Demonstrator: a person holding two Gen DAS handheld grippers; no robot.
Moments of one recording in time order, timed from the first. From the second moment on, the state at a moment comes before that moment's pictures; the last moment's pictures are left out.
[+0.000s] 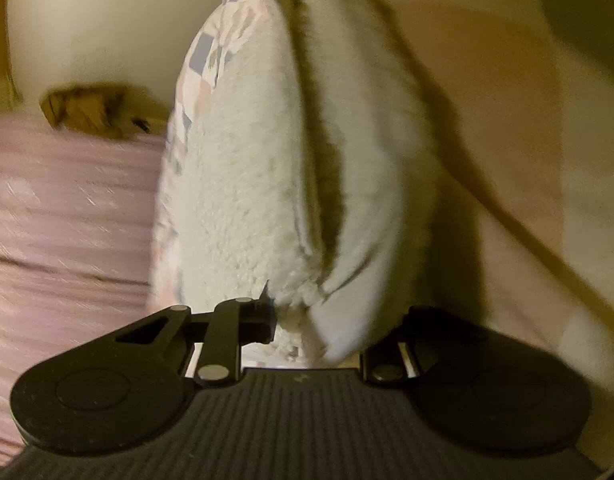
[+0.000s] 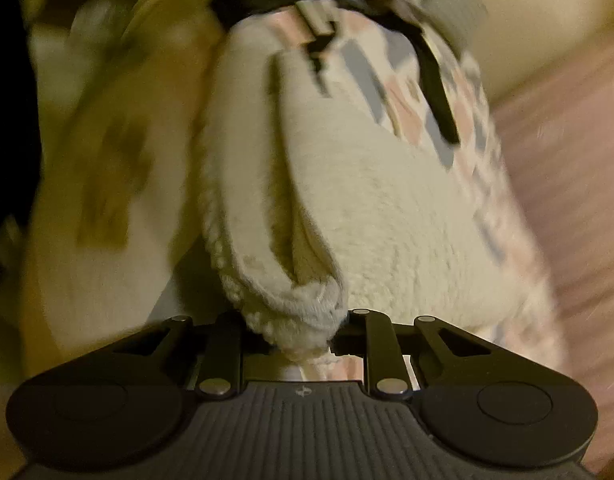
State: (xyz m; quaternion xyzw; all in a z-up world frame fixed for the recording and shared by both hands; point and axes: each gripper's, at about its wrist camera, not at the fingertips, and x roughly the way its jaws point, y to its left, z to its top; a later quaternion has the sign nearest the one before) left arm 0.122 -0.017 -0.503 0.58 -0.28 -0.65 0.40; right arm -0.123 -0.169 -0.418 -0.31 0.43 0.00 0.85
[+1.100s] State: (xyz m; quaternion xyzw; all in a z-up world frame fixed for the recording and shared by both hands) left arm 0.355 -0.291 -0.392 0.01 0.49 -0.68 0.54; right arm -0.045 -0.507 -0.365 0.44 0.29 -0.22 0.82
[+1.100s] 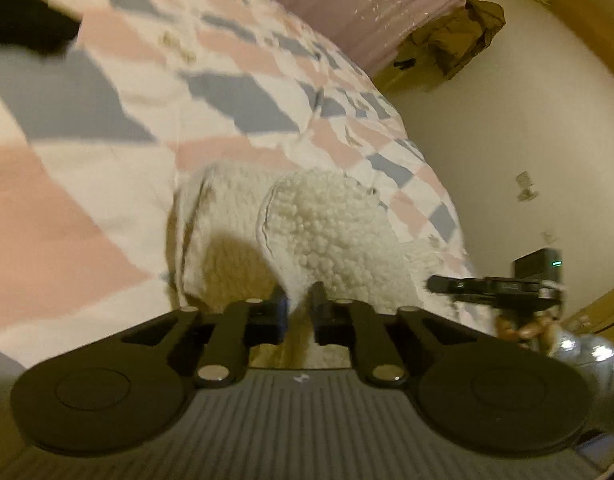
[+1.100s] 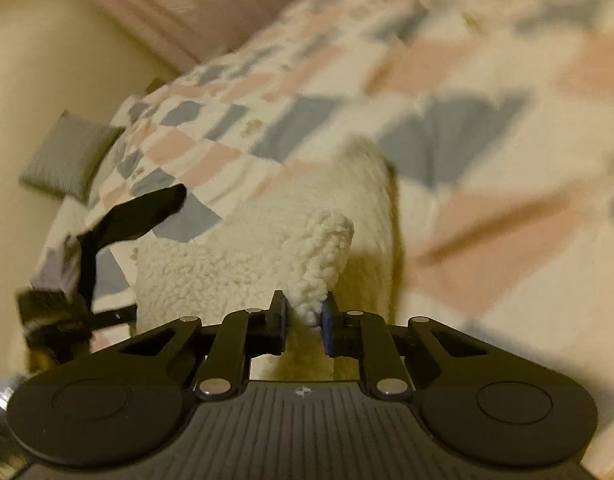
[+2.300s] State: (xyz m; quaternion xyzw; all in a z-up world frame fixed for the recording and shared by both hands) left arm 0.305 -0.410 -0.365 0.14 0.43 -0.68 0.58; right arm 0.008 -0.567 -0.406 0.37 0.32 -0.31 0.82
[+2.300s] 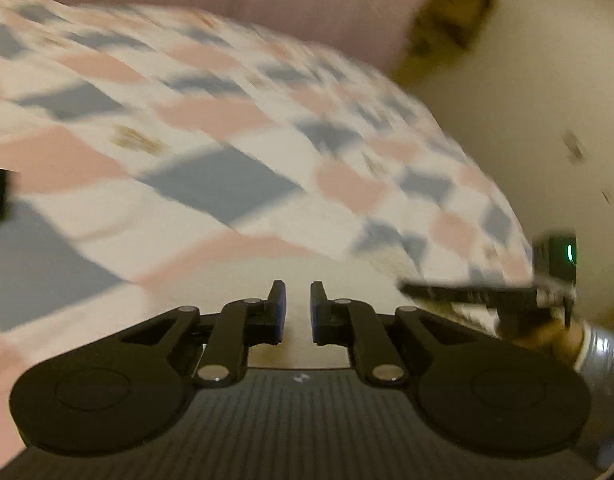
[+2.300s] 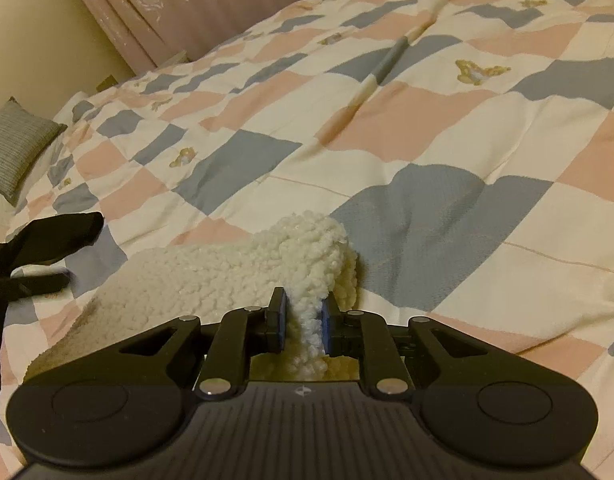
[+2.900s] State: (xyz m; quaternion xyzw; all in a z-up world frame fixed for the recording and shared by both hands) left arm 0.251 -0.418 -0.392 0.27 0.38 -0.64 0.62; right arm -0.088 -0.453 -0.366 0.47 0.19 -0.27 0.82
